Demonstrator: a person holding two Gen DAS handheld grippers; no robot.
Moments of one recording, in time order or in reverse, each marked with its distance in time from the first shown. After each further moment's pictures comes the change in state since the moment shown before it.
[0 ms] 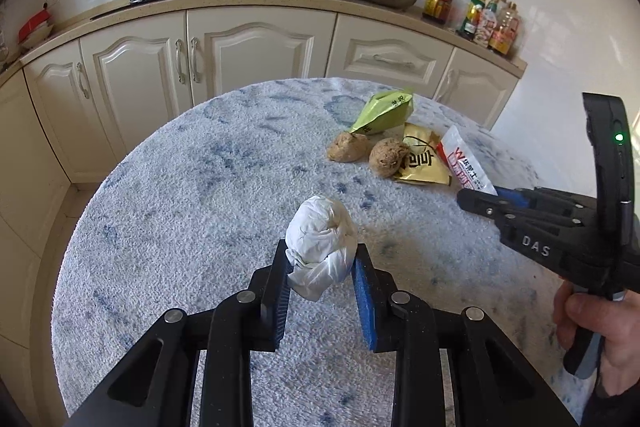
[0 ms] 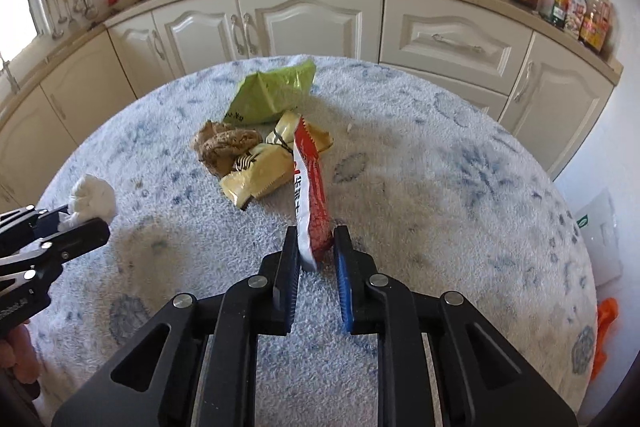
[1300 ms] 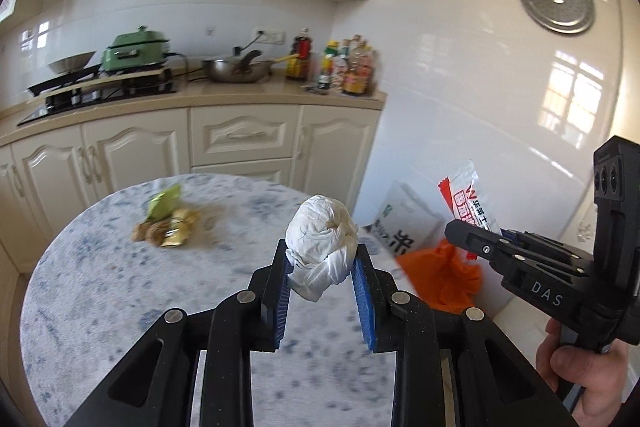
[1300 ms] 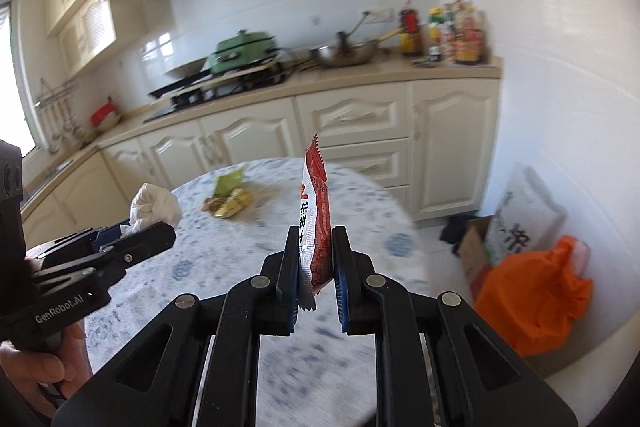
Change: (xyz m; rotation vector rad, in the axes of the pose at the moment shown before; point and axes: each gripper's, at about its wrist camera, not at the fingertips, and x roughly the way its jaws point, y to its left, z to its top) left arm -0.158 -0.193 -0.051 0.220 -0.234 -0.266; right arm -0.273 -0.090 -0.128 0.278 -0.379 -0.104
